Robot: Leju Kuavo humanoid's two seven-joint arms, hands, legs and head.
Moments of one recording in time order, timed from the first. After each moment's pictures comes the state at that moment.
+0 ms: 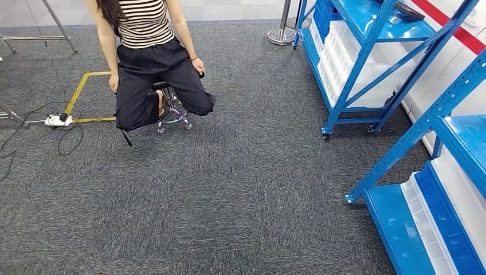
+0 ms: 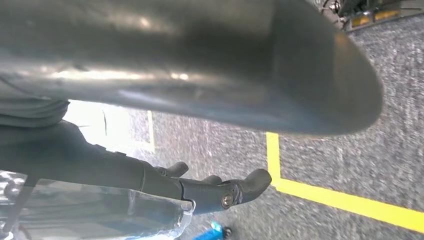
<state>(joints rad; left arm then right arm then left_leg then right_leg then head) -0.07 -0.16 0.97 -0.20 -1.29 0.44 0.23 -0.04 0.10 -0.12 -0.17 0.51 -0.48 0.37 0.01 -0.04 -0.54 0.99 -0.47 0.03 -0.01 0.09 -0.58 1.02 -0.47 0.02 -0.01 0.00</state>
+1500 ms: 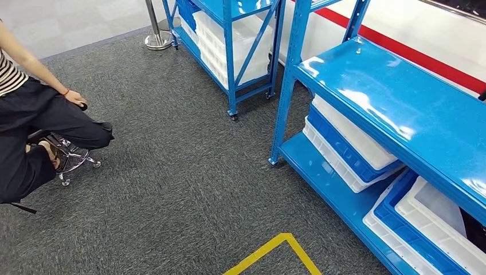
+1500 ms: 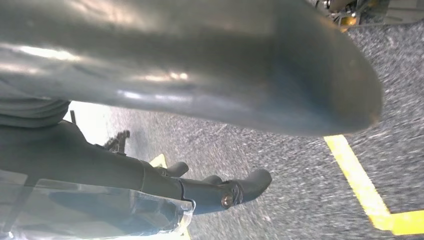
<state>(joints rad) -0.07 -0.16 0.98 -0.20 -1.27 0.46 0.24 -0.05 0.10 -0.13 -0.17 0.55 -0.47 0.37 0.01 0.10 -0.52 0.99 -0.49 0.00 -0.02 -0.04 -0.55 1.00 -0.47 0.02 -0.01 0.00</state>
